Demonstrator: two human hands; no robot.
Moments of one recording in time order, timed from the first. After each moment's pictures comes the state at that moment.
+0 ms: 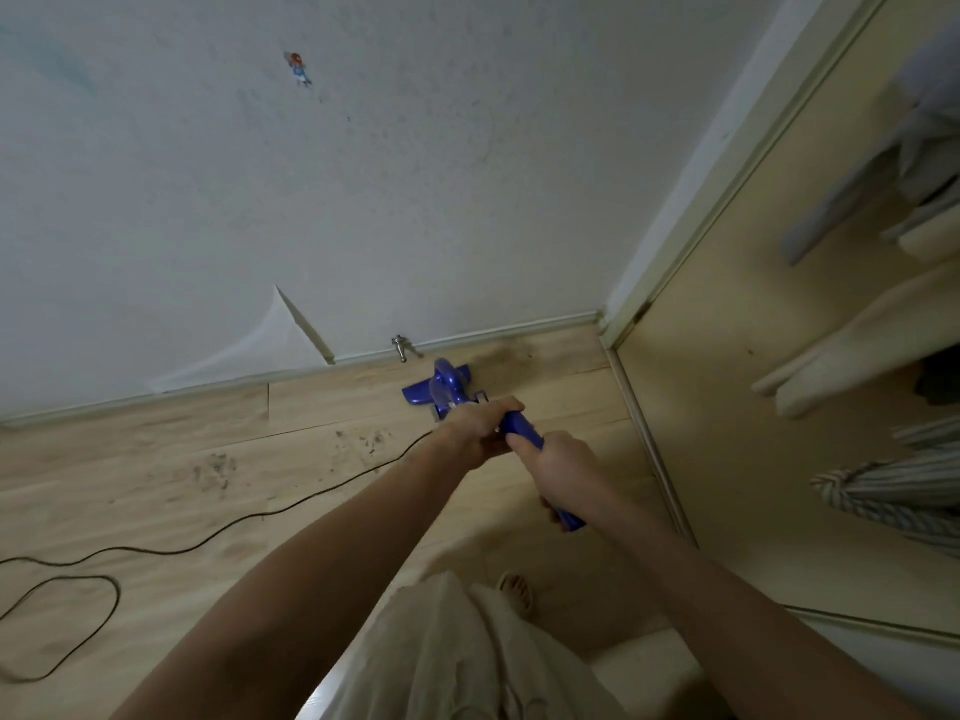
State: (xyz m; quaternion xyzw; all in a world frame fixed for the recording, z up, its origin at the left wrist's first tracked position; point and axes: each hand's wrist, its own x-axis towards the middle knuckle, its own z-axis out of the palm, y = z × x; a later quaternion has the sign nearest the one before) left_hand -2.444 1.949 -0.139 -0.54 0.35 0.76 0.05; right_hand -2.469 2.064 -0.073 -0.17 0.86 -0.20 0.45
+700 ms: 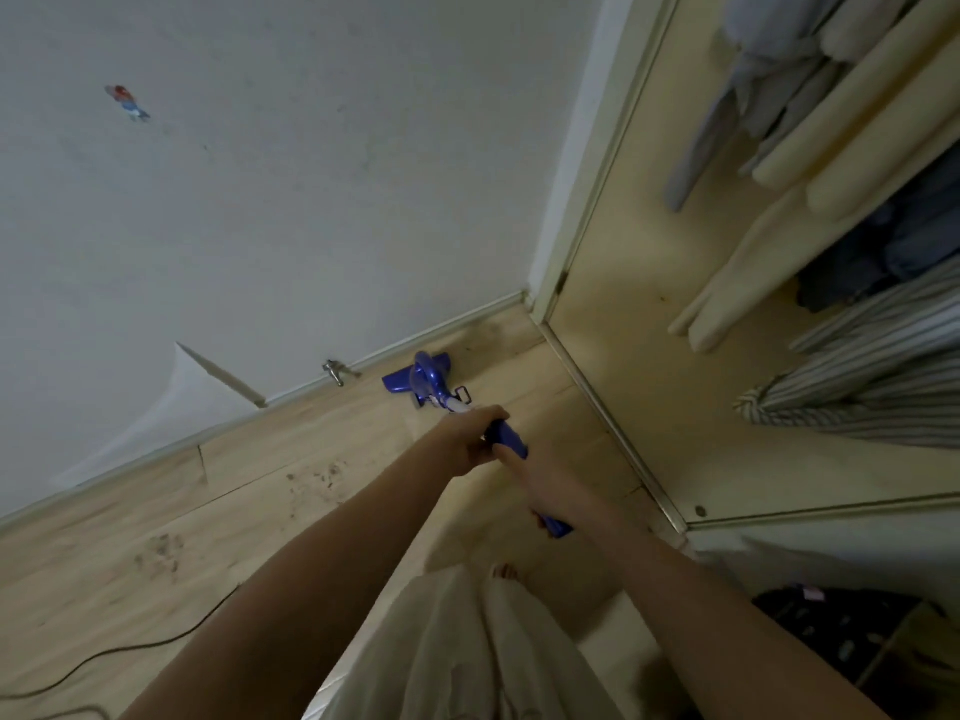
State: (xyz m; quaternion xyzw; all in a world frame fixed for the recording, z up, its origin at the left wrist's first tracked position) left_hand -2.481 1.981 -0.153 -0.50 0.43 0.74 0.16; right_hand -2.477 2.104 -0.094 -0.04 0.84 -0.28 0.47
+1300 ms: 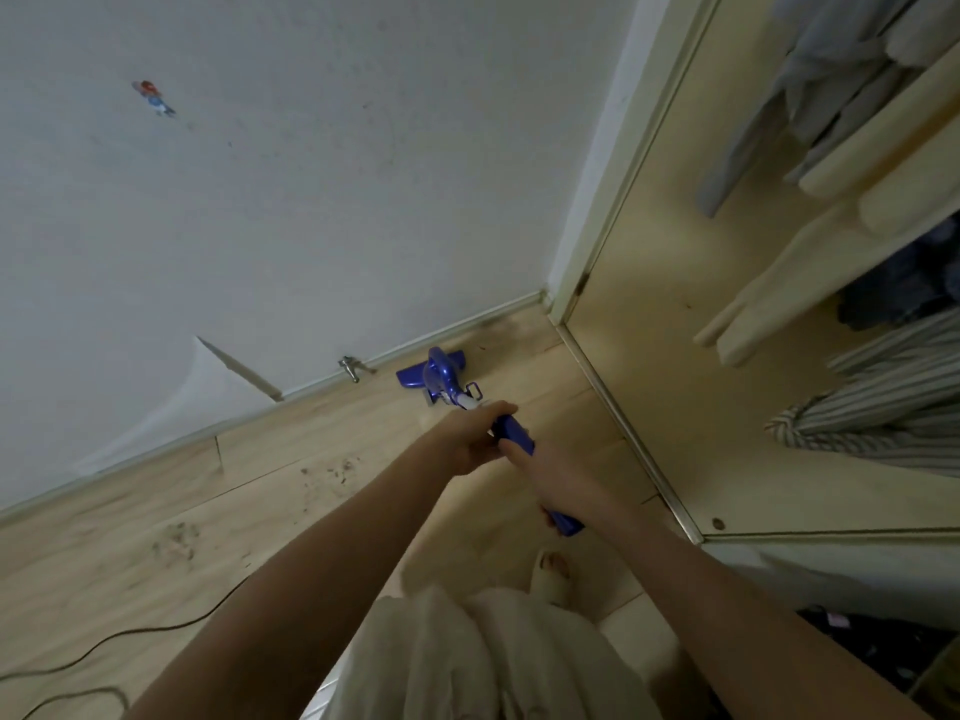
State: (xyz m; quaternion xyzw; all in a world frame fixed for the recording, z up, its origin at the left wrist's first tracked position) left_hand -2.483 1.952 -0.163 -0.48 0.40 0.77 0.16; right_hand -2.492 2.080 -0.098 -0.07 0.84 -0.28 0.47
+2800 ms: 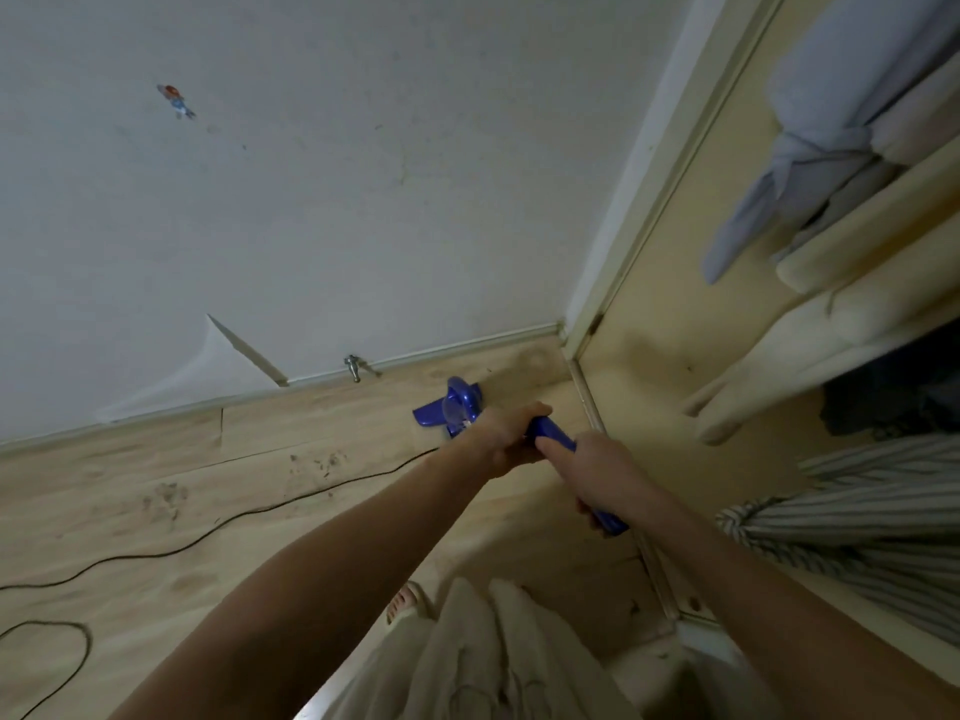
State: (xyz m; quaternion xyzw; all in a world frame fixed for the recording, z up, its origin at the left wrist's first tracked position) left_hand -2.592 2.033 -0.129 -0.51 0.37 0.77 0.09; right_hand -2.622 2.151 -0.052 -0.16 0.86 -0.19 0.45
